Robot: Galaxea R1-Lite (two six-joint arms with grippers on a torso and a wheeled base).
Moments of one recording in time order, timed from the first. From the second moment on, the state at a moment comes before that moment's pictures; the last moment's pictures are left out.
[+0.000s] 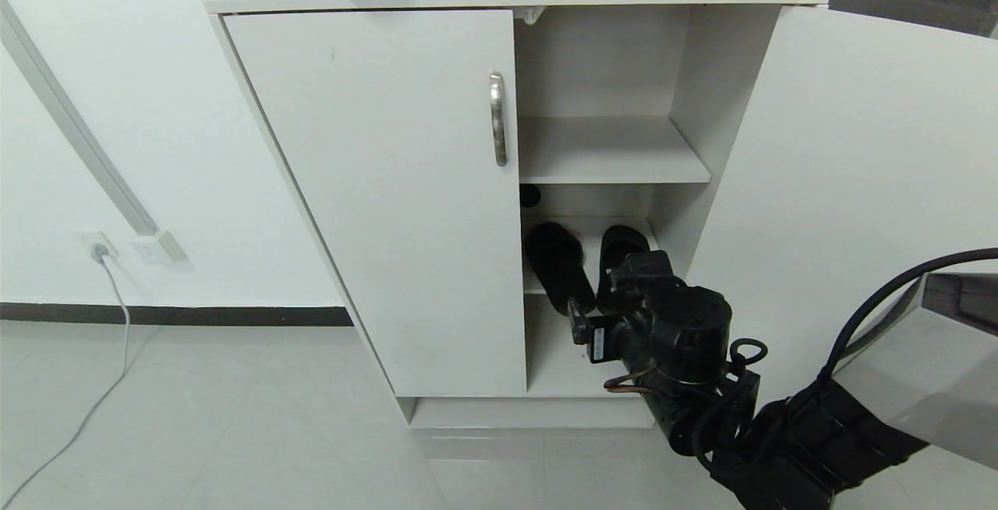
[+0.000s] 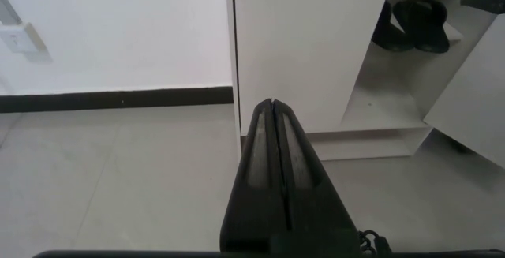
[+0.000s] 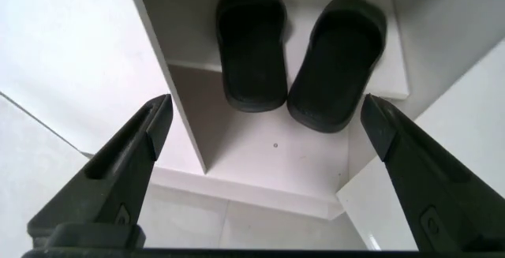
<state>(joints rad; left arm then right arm) 0.00 0.00 0.00 0.00 -0.02 0.01 0.79 2.08 -0.81 -1.19 -0.60 0.05</state>
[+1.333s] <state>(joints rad) 0.00 0.00 0.00 0.00 -0.02 0.01 0.80 2.09 -0.72 -1.30 -0.55 -0.02</state>
